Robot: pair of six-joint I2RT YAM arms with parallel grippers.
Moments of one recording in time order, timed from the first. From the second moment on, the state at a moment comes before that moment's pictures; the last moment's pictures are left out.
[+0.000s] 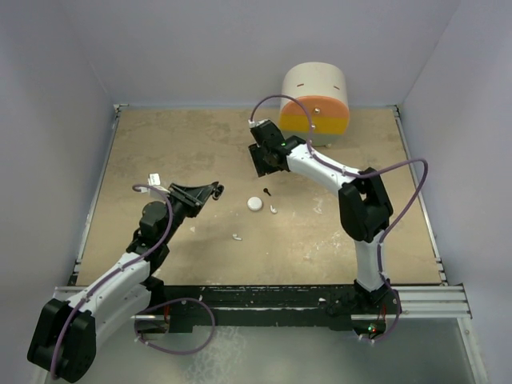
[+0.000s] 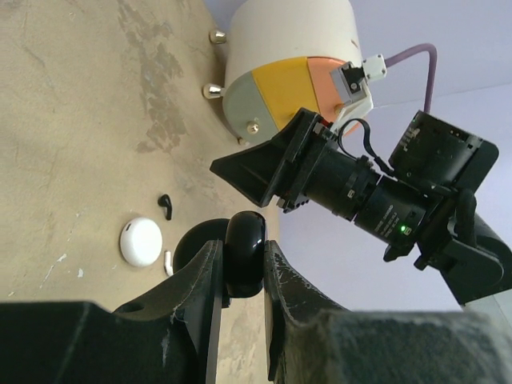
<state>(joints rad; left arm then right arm) -0.37 0.83 0.23 0.51 0.01 -1.26 0.66 2.01 1.65 -0.58 0.26 0.19</state>
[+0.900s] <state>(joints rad) -0.37 0.81 0.23 0.48 0.02 -1.24 0.65 2.11 1.67 -0.66 0.19 0.14</state>
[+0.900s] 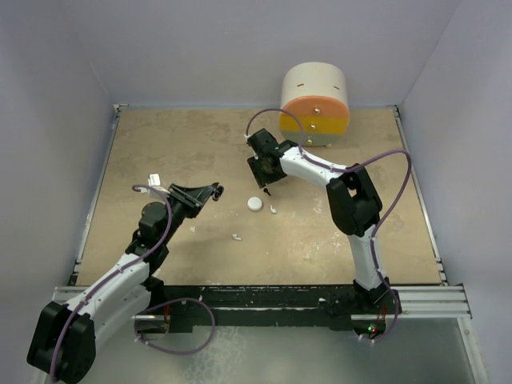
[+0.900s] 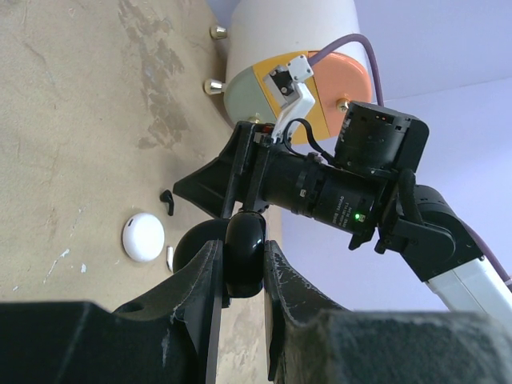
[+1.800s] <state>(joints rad) -0.37 0.81 0.23 0.48 0.02 -1.23 0.66 2.15 1.68 -0.65 0.15 0.10</state>
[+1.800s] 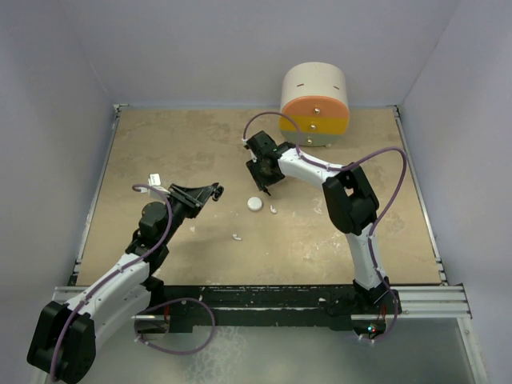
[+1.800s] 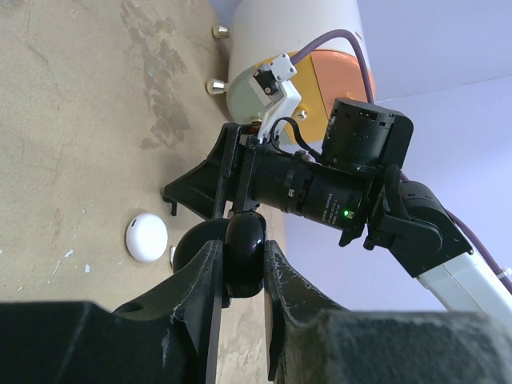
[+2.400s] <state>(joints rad) -0.37 0.81 0.23 0.48 0.02 -1.23 0.66 2.15 1.64 -0.64 0.14 0.09</state>
